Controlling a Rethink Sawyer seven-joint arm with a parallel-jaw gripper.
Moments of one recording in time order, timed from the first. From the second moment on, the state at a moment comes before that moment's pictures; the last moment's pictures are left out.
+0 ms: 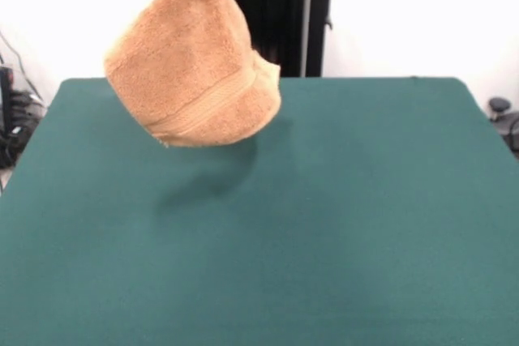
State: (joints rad) arm -0.24 -0.75 -0.13 1.45 -0.17 1.35 1.82
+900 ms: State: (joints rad) arm -0.18 -0.71 -0.16 1.45 -0.14 1.28 1.88
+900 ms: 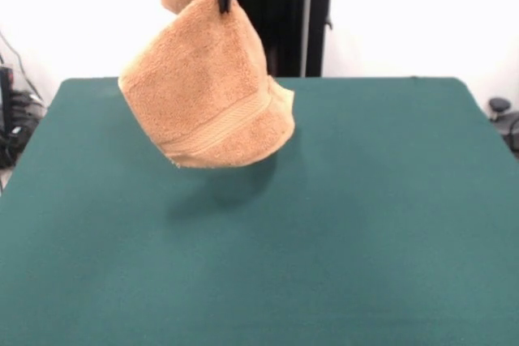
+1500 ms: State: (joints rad) arm -0.12 -0.70 -0.20 1.45 -0.09 1.28 1.89
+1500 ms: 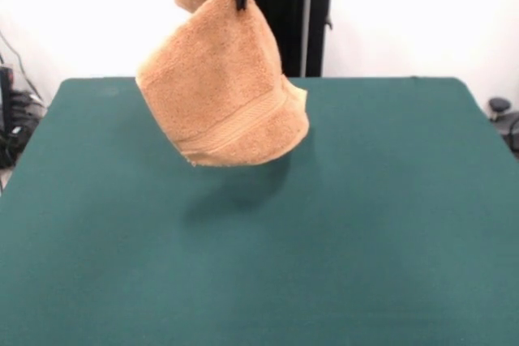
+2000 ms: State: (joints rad) arm 0.00 -0.63 -0.25 1.45 -0.06 1.28 2.03
